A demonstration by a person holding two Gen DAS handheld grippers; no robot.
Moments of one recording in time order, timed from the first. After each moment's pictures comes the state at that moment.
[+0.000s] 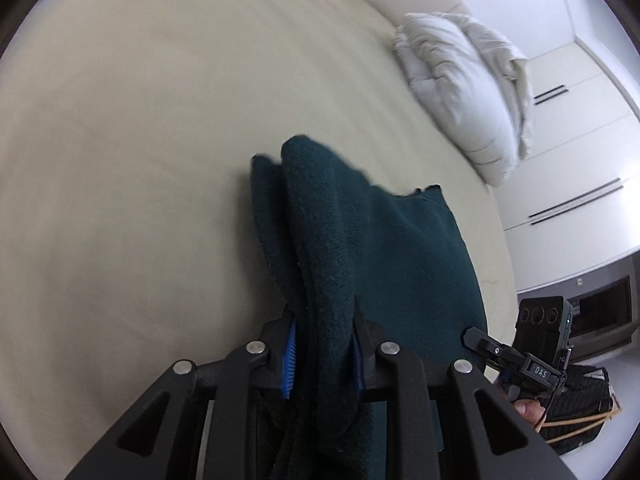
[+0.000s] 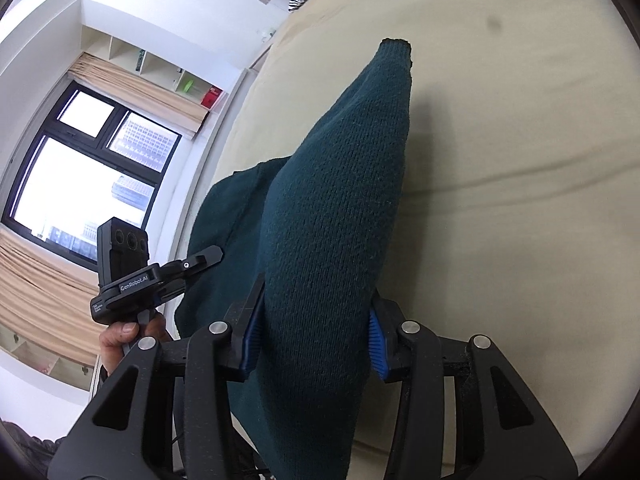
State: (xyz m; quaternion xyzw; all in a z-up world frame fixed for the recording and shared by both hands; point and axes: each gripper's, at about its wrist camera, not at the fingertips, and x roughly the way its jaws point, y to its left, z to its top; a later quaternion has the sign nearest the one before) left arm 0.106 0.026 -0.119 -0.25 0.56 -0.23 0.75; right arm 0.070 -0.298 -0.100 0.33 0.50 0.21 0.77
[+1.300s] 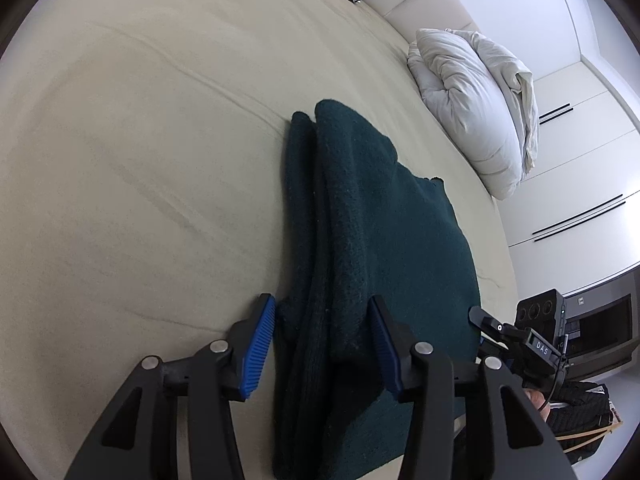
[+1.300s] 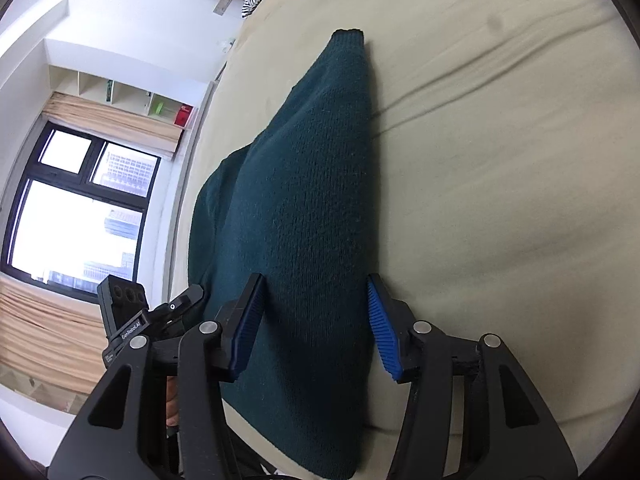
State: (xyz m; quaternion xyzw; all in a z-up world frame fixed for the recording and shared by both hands) left arm 0.059 0.041 -0.130 -0.27 0.54 -0.21 0.77; right arm 0.066 -0.316 -0.144 0.38 0.51 0.16 0.76
